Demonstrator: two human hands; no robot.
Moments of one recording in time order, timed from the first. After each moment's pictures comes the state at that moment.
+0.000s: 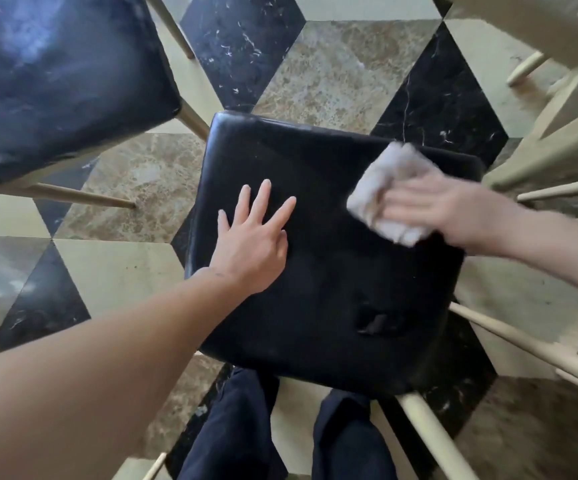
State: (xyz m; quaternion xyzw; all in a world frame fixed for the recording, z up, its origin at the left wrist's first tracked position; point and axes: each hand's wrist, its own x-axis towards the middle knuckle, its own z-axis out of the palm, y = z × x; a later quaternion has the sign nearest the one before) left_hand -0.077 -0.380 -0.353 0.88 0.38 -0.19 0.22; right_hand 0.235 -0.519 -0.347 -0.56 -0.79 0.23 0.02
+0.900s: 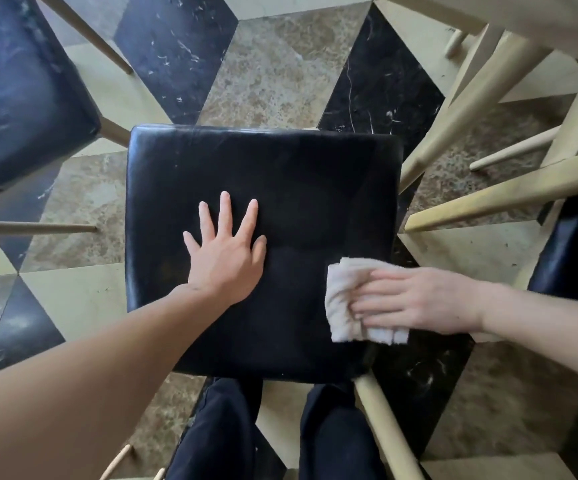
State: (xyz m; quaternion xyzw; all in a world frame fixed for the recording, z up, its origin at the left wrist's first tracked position) left_hand -0.023 -0.433 -0.351 0.84 0.42 -0.26 0.22; right_hand 0.211 -0.668 -0.372 -0.40 -0.90 0.16 0.06
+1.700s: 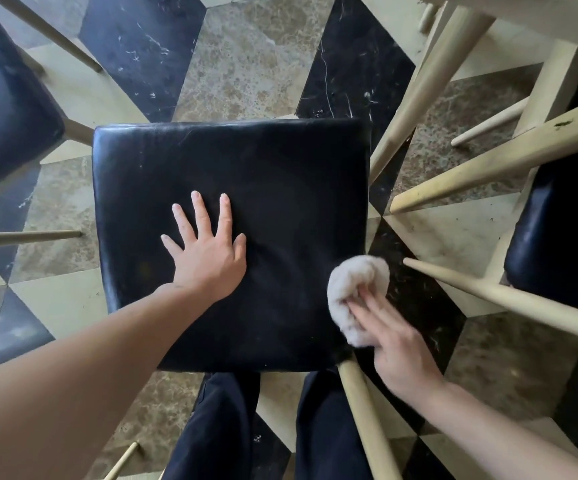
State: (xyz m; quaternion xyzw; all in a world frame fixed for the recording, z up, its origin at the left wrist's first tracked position) left_hand -0.019 -0.446 -0.362 0.83 0.43 -0.30 0.20; right_hand 0.087 -0.752 -0.366 -0.80 -0.40 0.36 0.27
